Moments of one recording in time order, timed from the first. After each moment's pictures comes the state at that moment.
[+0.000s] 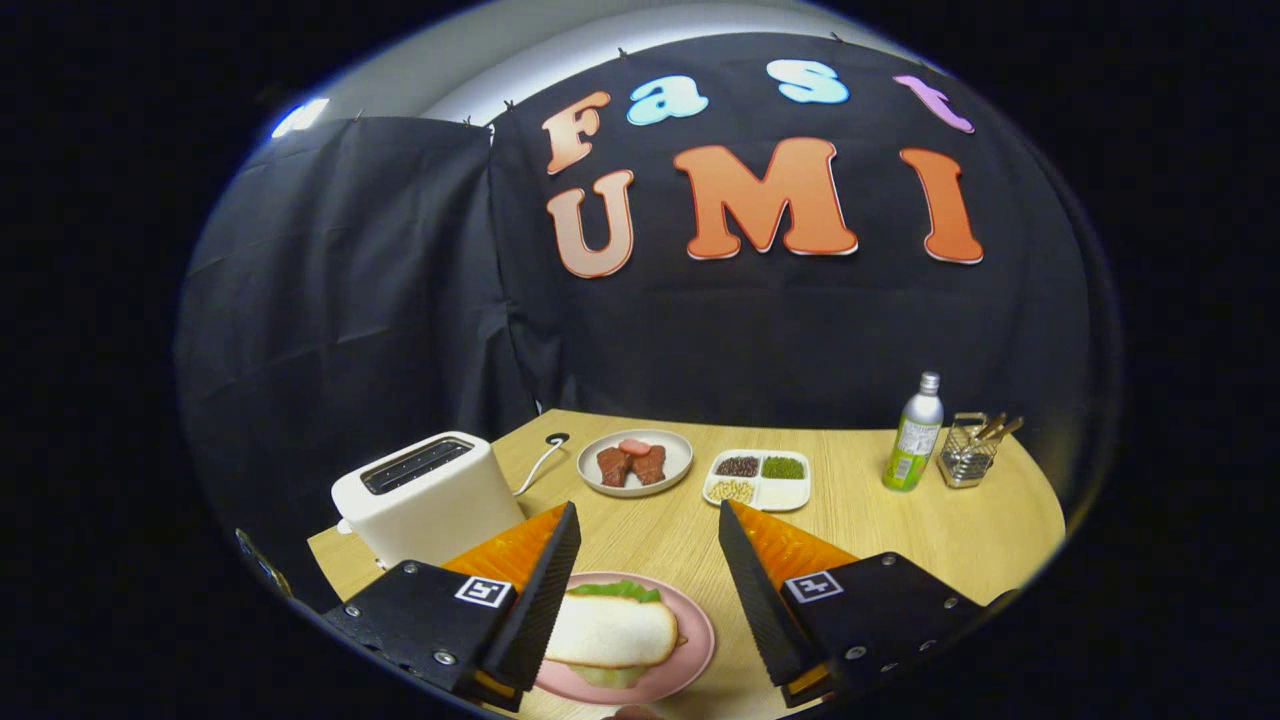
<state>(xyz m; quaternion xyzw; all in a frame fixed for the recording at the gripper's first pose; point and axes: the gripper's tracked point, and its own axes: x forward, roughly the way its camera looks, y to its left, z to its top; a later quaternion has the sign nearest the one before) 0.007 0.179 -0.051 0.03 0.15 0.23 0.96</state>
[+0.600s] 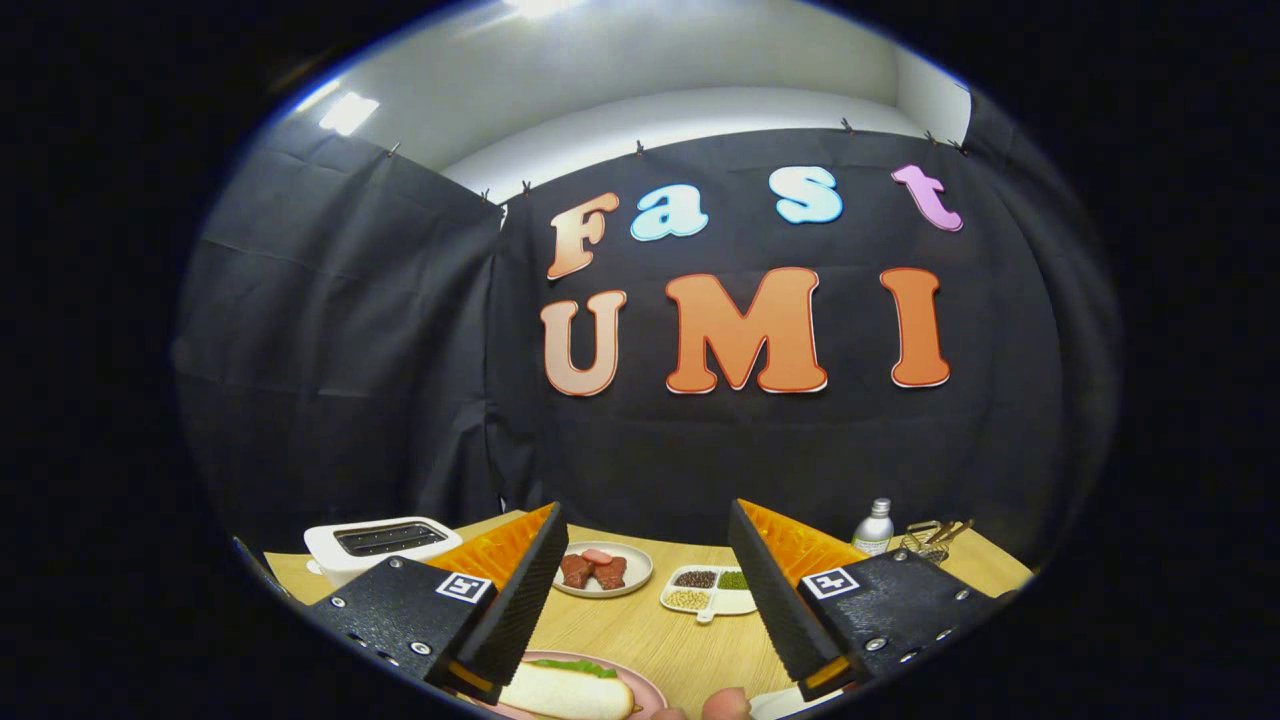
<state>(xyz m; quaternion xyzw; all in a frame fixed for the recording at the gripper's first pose) 0.021 0.155 0.033 0.03 -0.03 0.18 0.98</state>
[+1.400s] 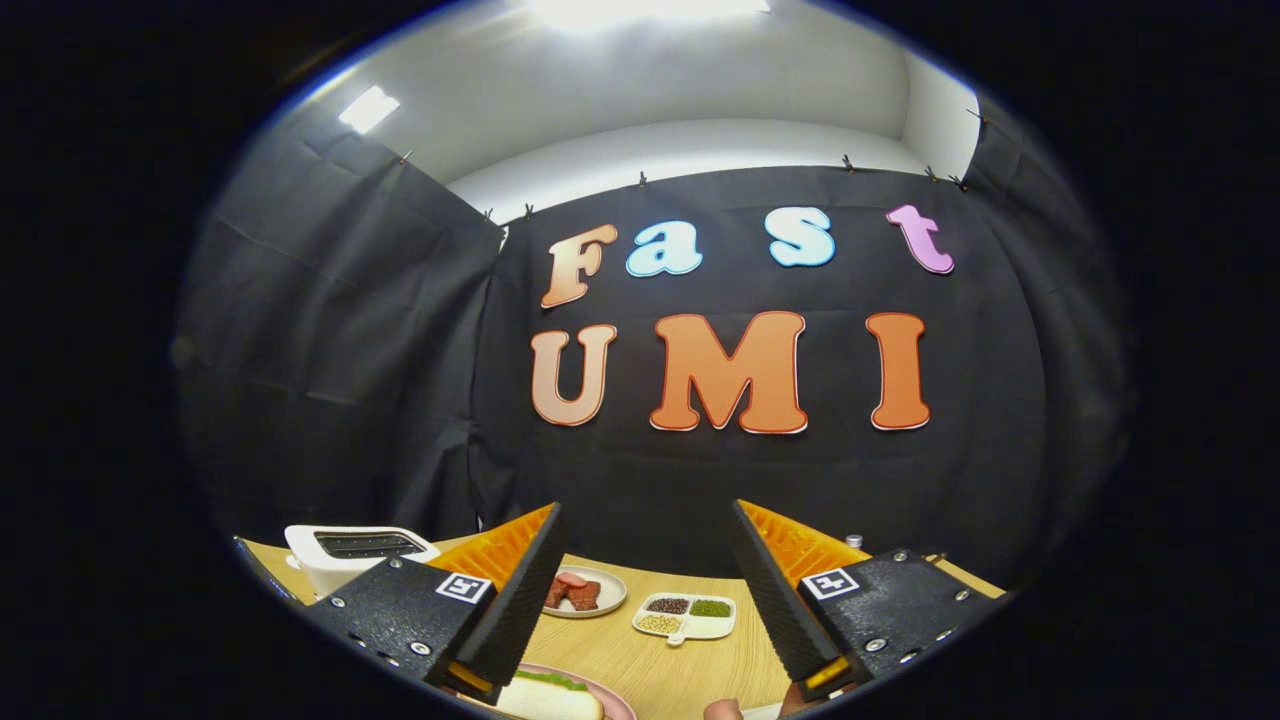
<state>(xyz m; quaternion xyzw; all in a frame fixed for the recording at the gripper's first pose) 0.019 0.138 0.048 0.00 -0.08 0.15 0.98</state>
